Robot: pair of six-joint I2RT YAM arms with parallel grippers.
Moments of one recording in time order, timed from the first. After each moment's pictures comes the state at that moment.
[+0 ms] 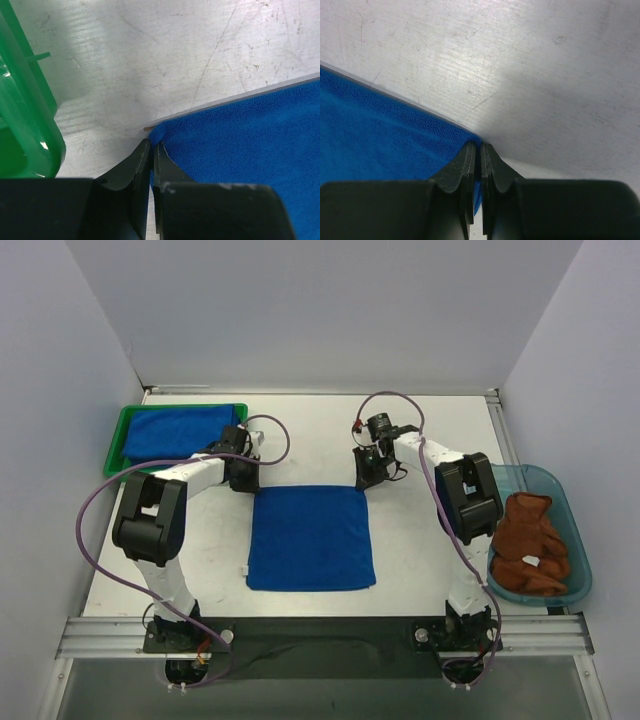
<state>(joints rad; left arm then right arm) -0.27 1.85 1.14 -0.35 0.13 -0.17 0.37 2.08 1.46 -0.59 -0.25 0.12</state>
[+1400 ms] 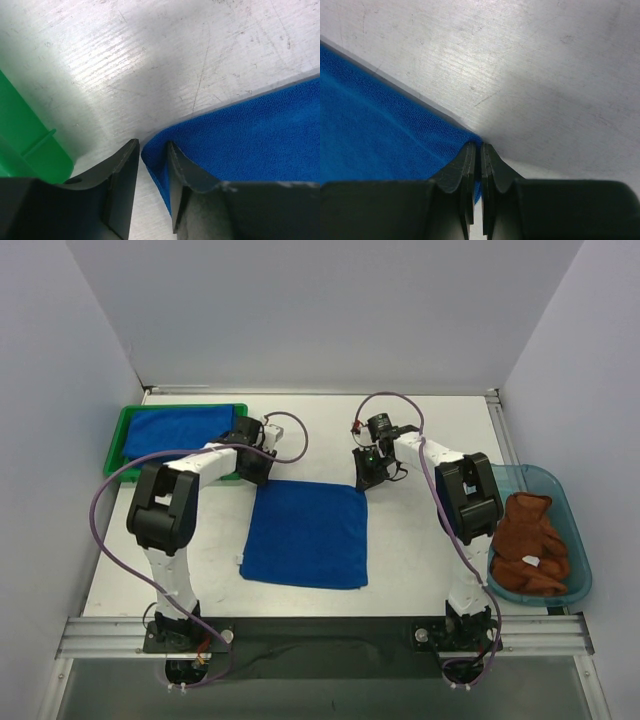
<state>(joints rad) -0.31 1.96 1.30 -0.39 0.08 0.09 0.37 2.08 1.46 -0.60 -0.26 0.08</state>
